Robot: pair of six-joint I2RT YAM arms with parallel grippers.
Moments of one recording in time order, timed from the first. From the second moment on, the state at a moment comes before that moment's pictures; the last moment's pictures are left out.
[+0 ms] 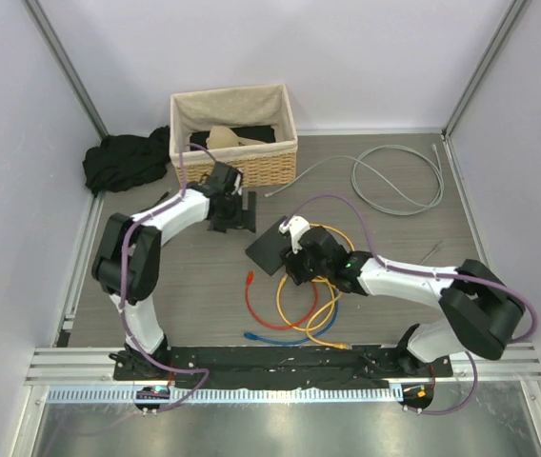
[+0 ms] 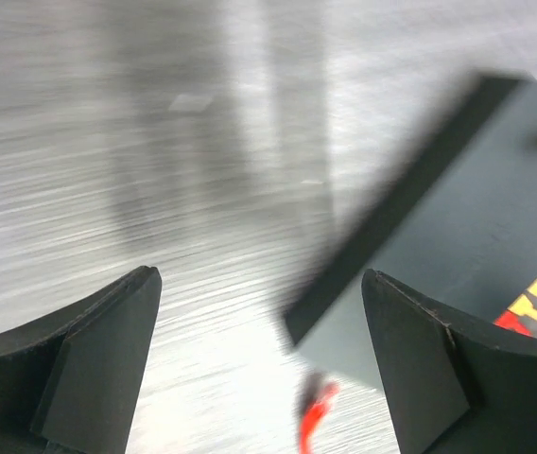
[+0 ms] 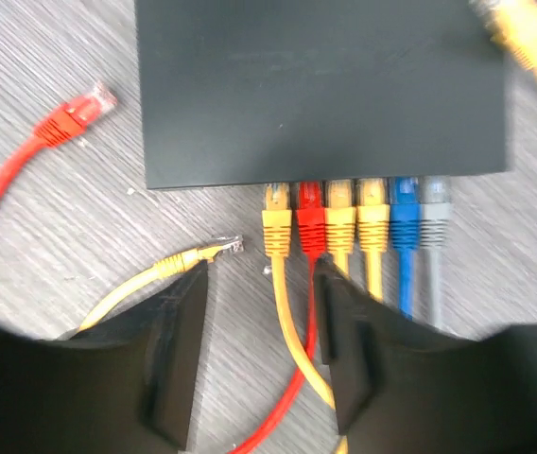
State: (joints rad) left arm -0.47 1.86 1.28 -0.49 0.09 -0.39; right arm 0.85 1.46 0.69 0.03 0.07 0.09
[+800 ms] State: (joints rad) left arm -0.01 1.96 1.36 -0.56 -0.10 -0.45; right arm 0.84 1.27 0.66 0.00 0.10 0.14
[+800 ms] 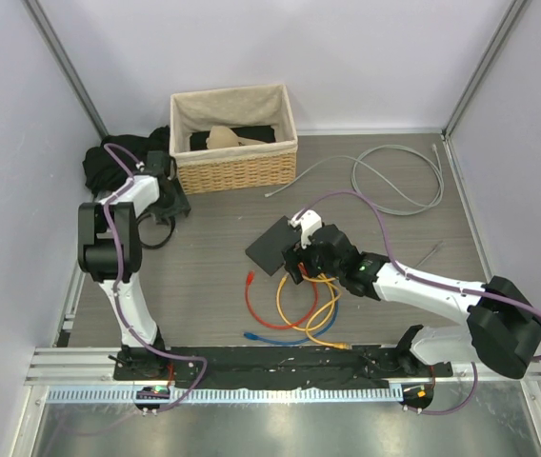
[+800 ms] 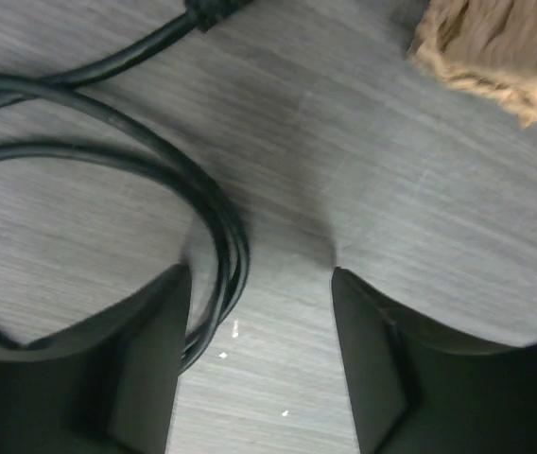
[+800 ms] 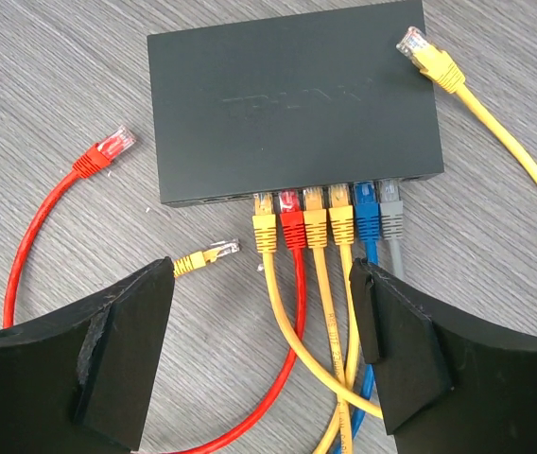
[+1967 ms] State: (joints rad) left arm -0.35 1.34 0.85 -0.62 0.17 -0.44; right arm 0.84 1.19 0.61 -0.01 0.08 0.19
